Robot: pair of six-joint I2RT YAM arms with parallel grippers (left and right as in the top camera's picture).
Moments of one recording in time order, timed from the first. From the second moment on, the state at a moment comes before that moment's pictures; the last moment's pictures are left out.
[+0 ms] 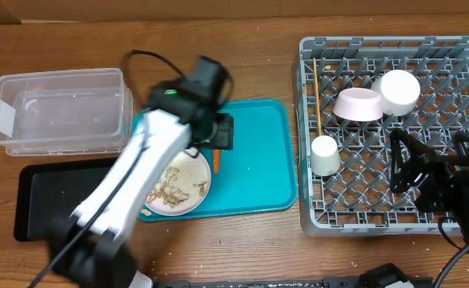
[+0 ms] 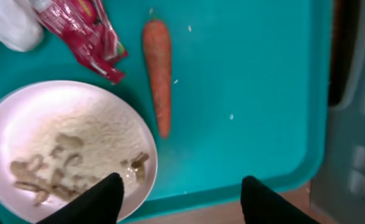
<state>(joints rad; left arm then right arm) -0.46 1.71 1.52 -1.16 0.03 -0.43 0.35 0.91 1.77 -1.29 0.17 0.36</state>
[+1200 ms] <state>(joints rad) -0.42 1.95 1.54 -1.10 -0.10 -0.62 0.35 0.91 1.77 -1.29 0.17 0.36</state>
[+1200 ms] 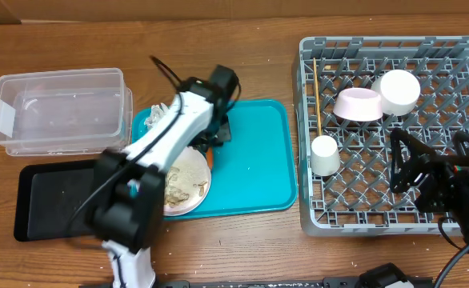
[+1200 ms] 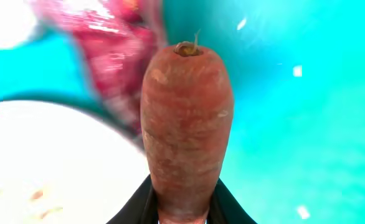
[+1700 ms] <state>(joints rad) -0.02 1.64 1.43 -1.44 -0.22 -0.81 0.35 0.91 1.77 -1.29 0.17 0.36</state>
